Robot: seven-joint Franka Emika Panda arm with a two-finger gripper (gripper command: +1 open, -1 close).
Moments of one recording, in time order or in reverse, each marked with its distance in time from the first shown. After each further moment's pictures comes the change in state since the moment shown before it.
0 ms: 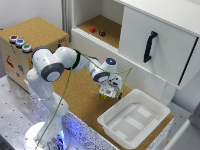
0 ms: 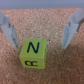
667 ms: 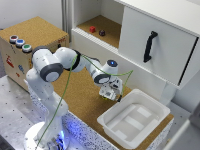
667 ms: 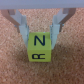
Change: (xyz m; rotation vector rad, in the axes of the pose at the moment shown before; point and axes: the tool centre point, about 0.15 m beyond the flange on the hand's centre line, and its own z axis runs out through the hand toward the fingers) arm -0.013 0.003 -0.005 0.015 -0.017 0.021
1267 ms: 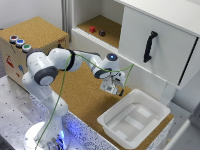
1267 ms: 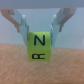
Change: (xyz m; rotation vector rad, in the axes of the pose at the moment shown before) arm 0.026 0.066 -0.137 -0.144 0.262 0.194
